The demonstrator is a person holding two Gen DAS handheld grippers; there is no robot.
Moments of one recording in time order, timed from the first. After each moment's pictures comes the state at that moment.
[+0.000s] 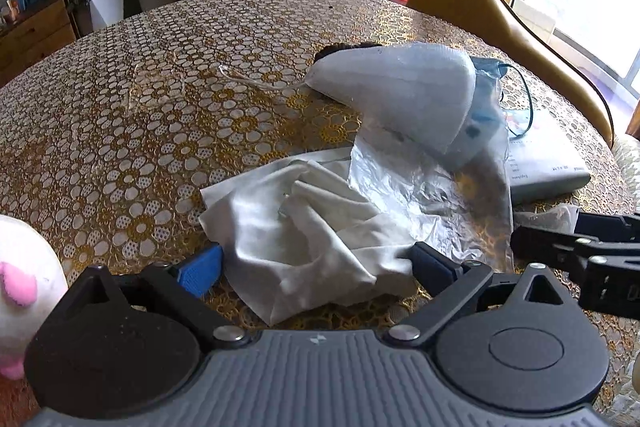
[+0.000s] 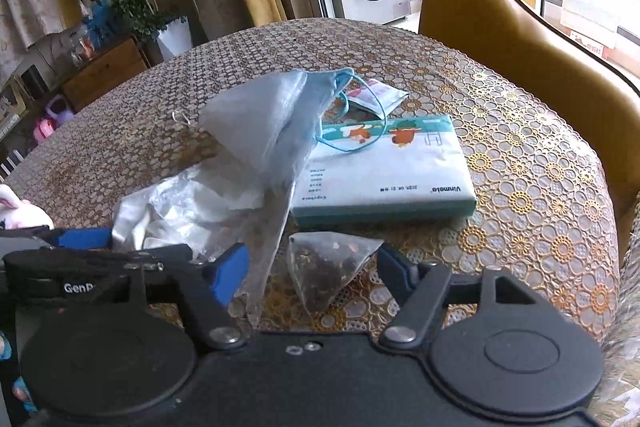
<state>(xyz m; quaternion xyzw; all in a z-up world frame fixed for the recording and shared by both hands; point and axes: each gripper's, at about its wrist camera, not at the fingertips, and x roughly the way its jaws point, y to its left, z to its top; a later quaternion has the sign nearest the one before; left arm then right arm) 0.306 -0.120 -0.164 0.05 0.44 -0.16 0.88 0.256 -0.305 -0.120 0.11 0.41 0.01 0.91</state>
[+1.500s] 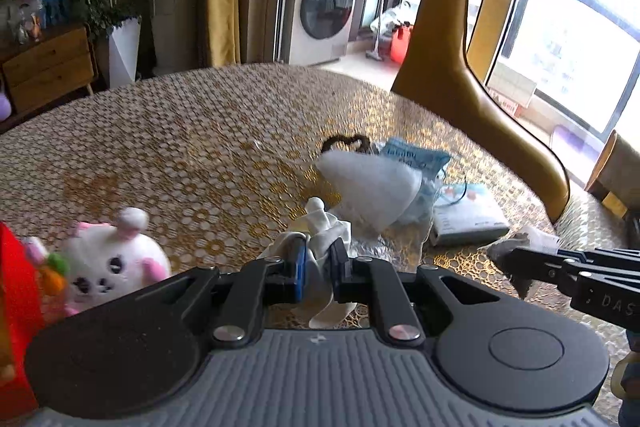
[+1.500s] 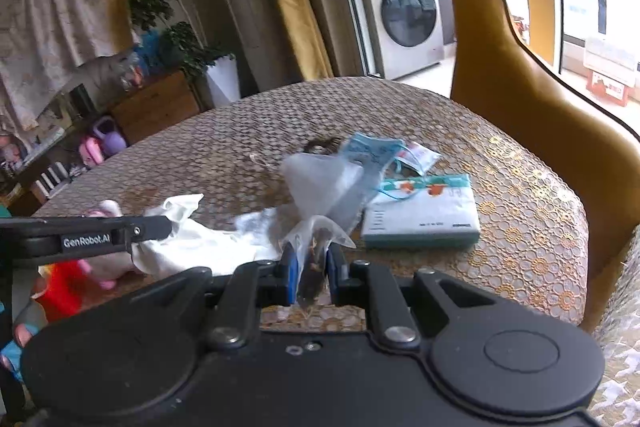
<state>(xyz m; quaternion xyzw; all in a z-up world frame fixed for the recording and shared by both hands) 0.231 -0.057 -0.056 -0.01 0.37 -0.17 0.91 0.192 -0.282 -0.037 0.11 0.34 0.07 0.93</state>
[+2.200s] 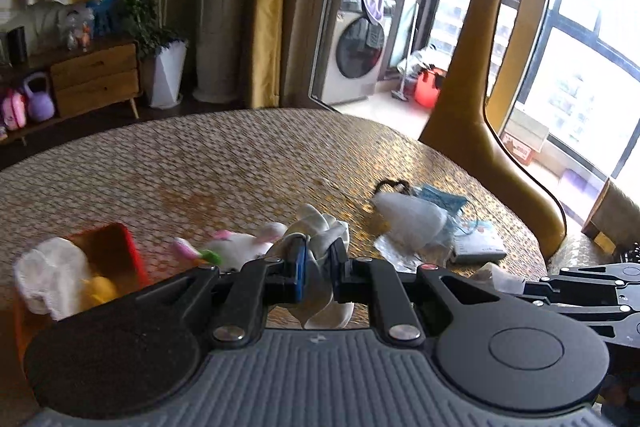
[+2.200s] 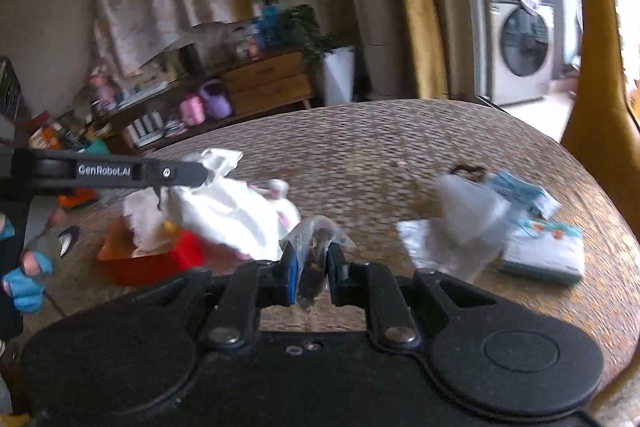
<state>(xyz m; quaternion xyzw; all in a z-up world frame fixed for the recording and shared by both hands) 0.164 0.057 0.026 -0.04 0.33 -0.13 0.93 0.157 -0.180 0.028 0.04 0.33 0.23 0.91</state>
